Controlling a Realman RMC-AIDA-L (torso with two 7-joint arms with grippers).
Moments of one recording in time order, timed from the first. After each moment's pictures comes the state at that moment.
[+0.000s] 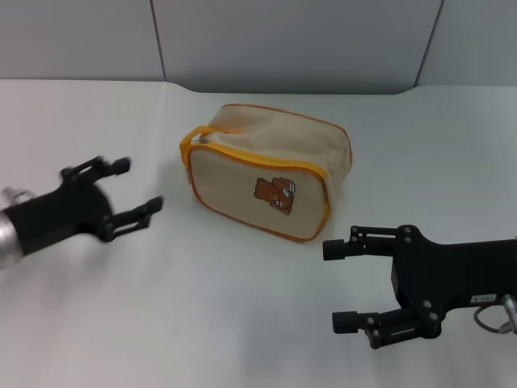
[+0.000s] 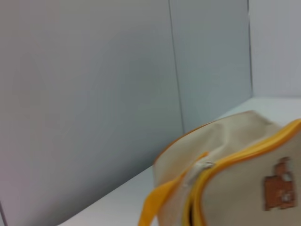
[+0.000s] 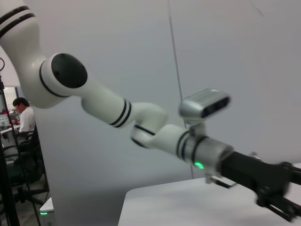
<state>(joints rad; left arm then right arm) -0.53 -2.07 0.31 0.48 2.11 1.40 -0.82 0.56 2.03 -0.85 -0.48 -1.86 -1.85 1.08</state>
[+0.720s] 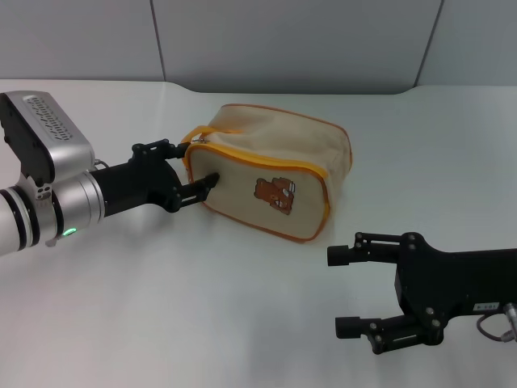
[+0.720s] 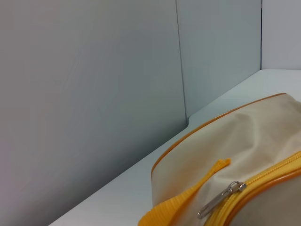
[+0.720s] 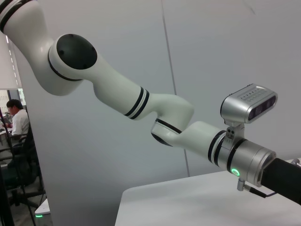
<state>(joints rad) -0.72 -2.07 0.37 0.28 2.10 1.09 -0.82 0.53 2.03 -0.85 -0.49 -1.87 -1.84 1.08</state>
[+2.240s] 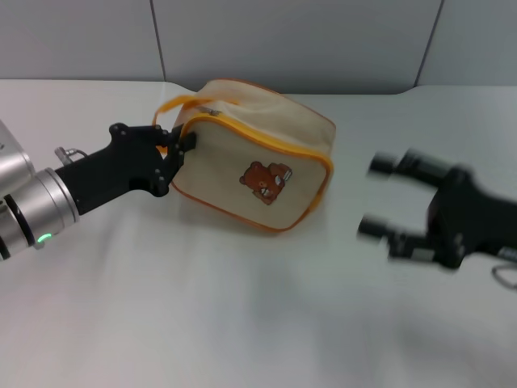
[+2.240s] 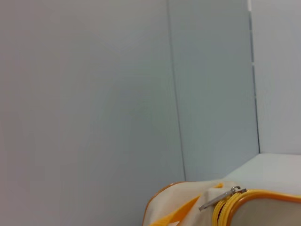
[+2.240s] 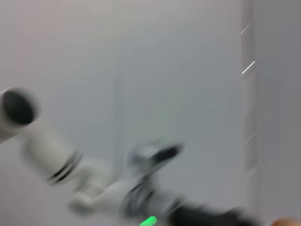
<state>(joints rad) -0.62 -2.07 0.37 0.30 1.89 1.33 -0.72 0.48 2.07 -0.62 -0.48 -1.79 -1.86 0.96</state>
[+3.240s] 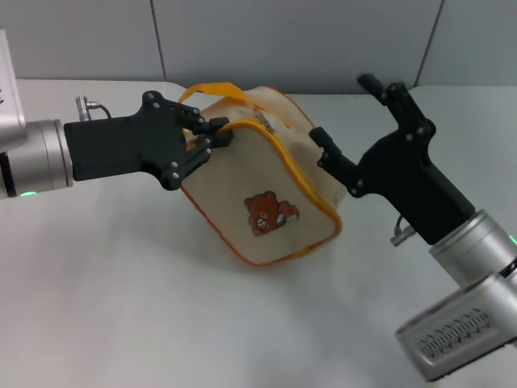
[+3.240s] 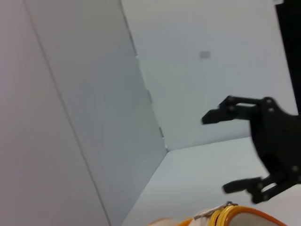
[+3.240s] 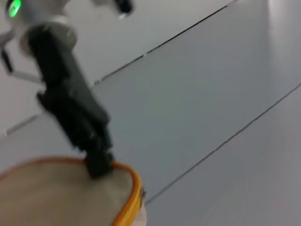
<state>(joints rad) -0.62 -2.07 0.71 0.71 1.89 1.53 -0.94 0.62 2.09 -0.41 0.31 -1.41 -1.57 -0.88</state>
